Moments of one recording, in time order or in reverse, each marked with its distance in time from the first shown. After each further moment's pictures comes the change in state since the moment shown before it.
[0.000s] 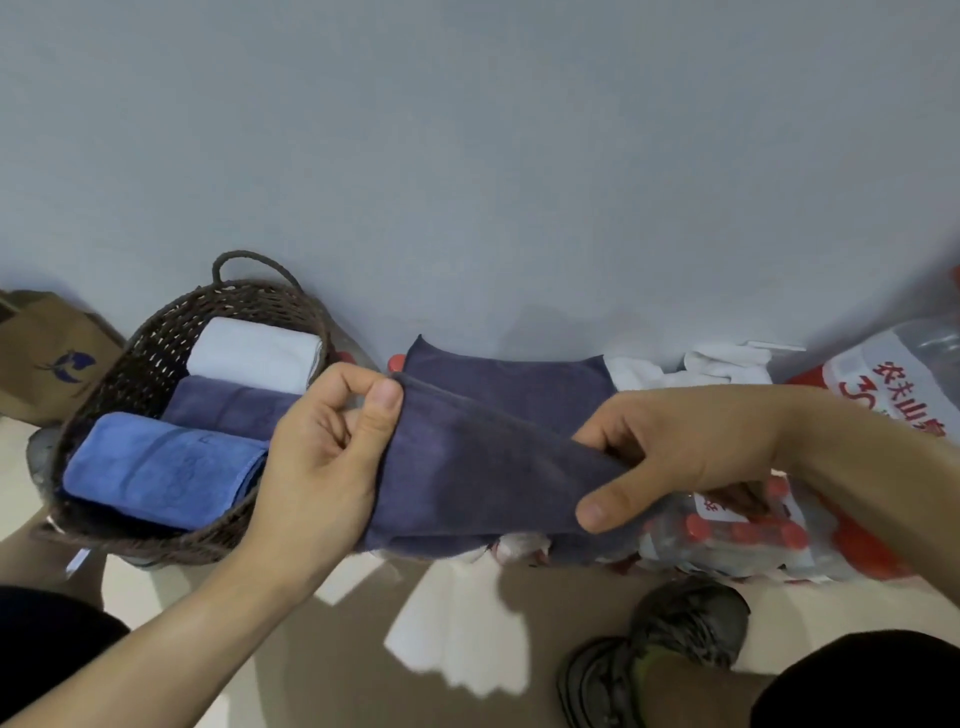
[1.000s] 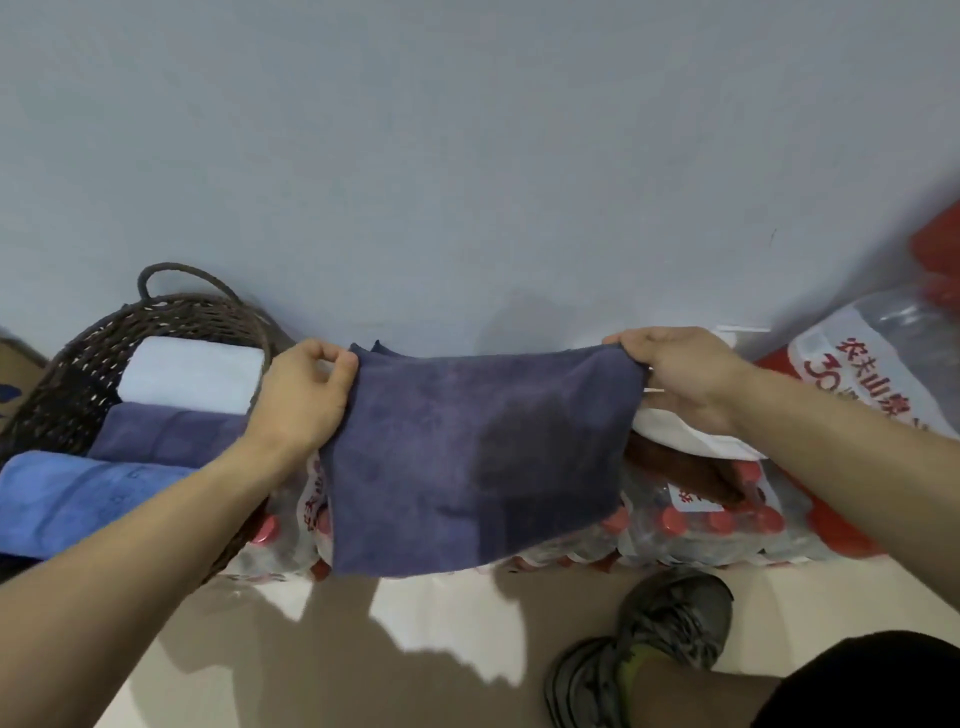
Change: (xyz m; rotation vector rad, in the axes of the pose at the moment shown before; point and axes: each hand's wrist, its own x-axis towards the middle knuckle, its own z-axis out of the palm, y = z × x) left_hand 0.101 -0.093 0.005 0.589 0.030 -0.214; right_hand 0.026 0.110 -0.061 0.670 1.099 0.112
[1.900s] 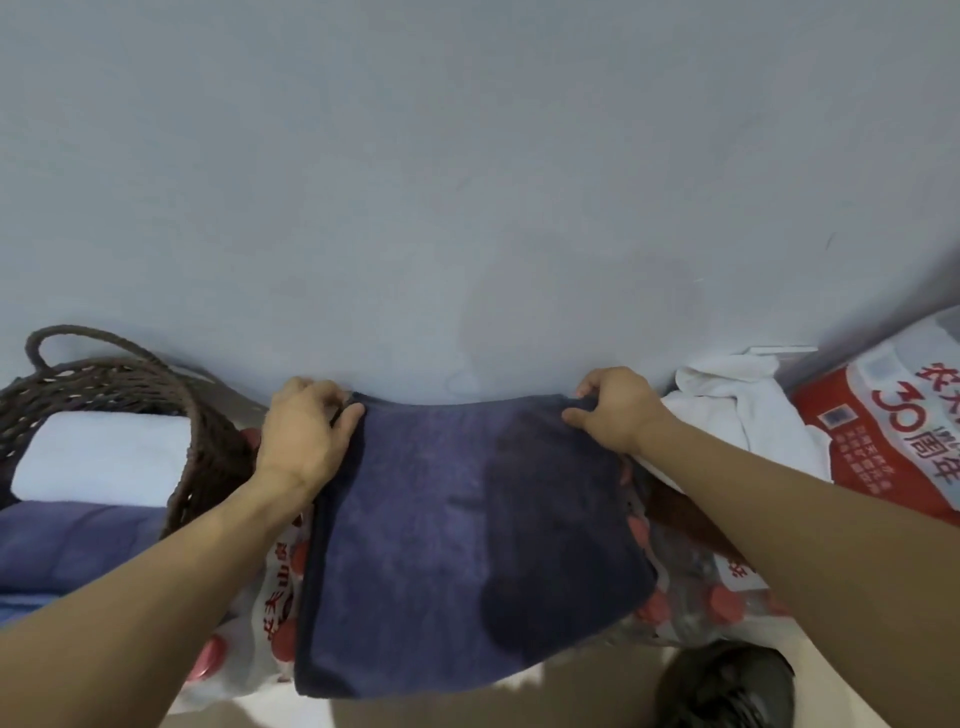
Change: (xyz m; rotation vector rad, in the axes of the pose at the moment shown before) left_hand 0.082 -0.041 0.070 0.336 -0.035 0.161; right_hand 0.128 0.053 0.039 -0.793 0.082 -0.148
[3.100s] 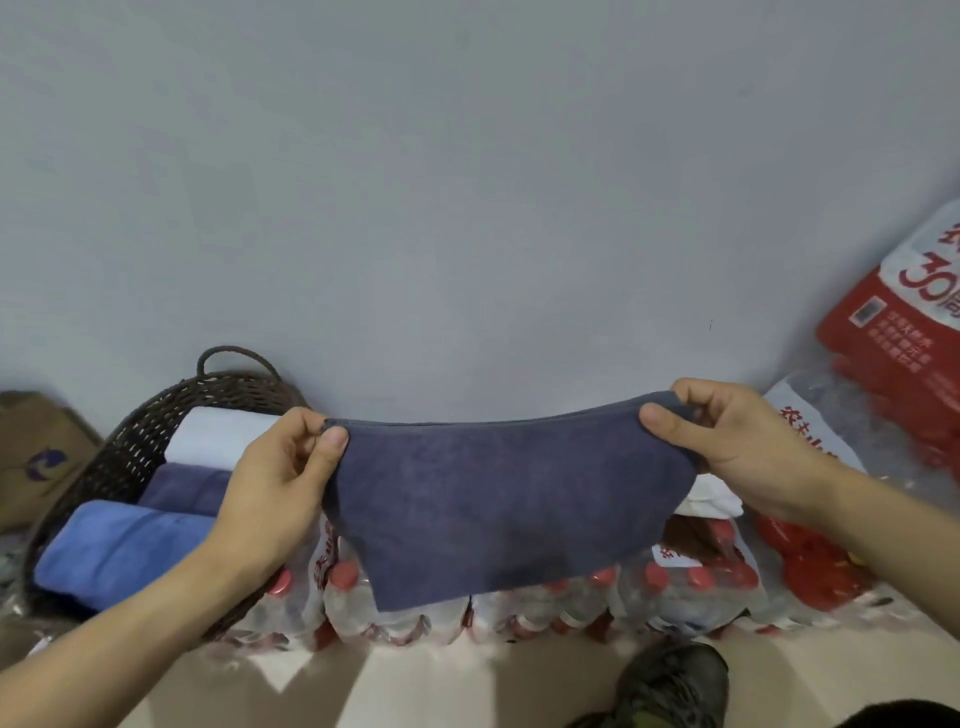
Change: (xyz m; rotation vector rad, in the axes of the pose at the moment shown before) left_hand -0.156 0.053 -0.151 -0.624 0.088 0.096; right_hand -0.210 -0.012 -0.138 0.800 -0.124 -0.413
